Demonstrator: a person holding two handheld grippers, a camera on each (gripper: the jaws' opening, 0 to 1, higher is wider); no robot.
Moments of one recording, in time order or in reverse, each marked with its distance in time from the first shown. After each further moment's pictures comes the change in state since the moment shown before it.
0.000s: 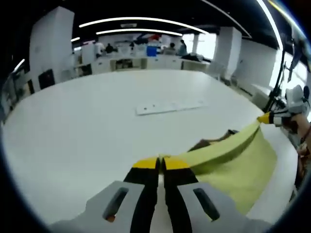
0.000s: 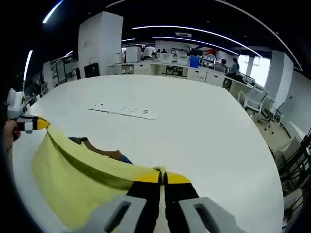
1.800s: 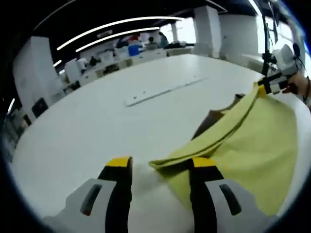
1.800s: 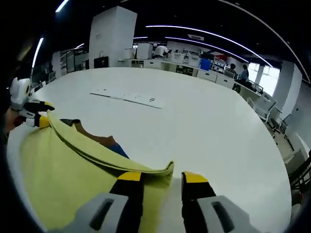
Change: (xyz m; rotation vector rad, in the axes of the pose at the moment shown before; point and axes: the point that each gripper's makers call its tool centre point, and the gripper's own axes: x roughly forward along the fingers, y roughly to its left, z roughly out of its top) left arm 0.041 0.007 -0.025 0.251 0.008 0.016; right arm 0.041 0.002 -0.014 -0.071 -0.037 0.031
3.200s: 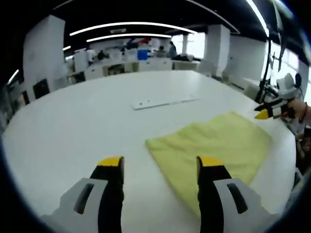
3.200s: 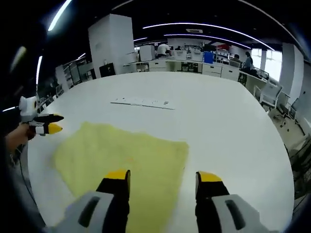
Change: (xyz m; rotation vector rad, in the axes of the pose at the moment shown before) left arm -0.089 -0.007 0.001 -0.179 -0.060 -0.075; right arm -0.091 0.032 -0.013 0.060 0.051 0.146
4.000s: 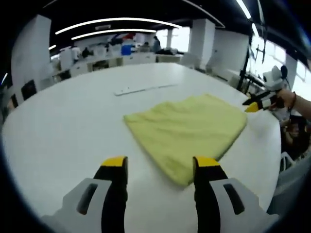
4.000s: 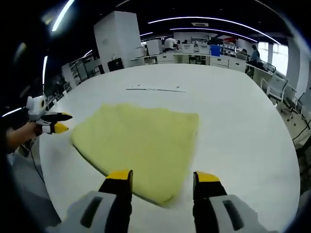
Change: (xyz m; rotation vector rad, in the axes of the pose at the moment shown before) left arm -0.046 -0.040 -0.048 0.039 0.047 -0.126; right arm -0.043 0.027 -0.059 0.021 0.060 0.088
